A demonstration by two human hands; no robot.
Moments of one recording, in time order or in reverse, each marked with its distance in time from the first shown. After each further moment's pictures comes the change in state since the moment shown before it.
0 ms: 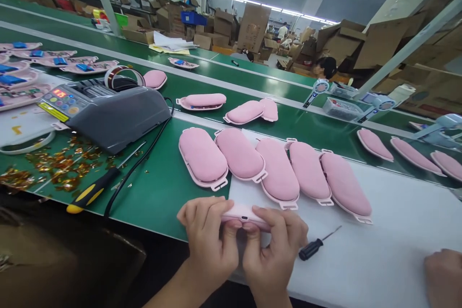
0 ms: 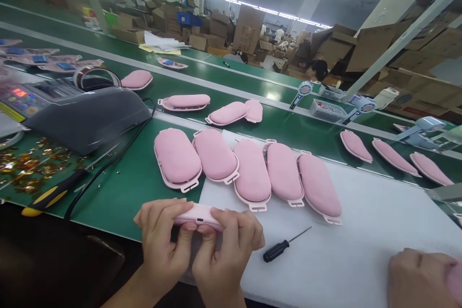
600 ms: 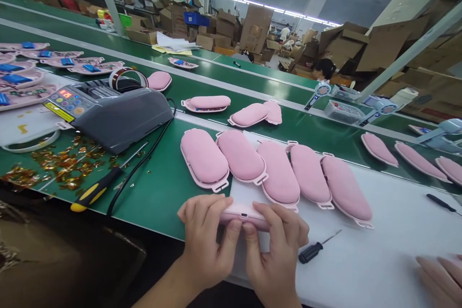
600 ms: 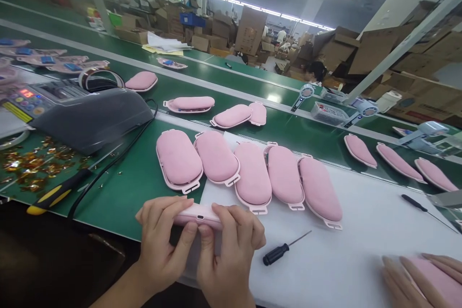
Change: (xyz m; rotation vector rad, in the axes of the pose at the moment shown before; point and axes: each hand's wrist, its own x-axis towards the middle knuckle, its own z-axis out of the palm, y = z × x) left_hand 0.000 -0.011 -0.008 -0.002 -0.110 0.071; right_hand 0.001 0.008 -0.008 -0.015 -0.144 -0.090
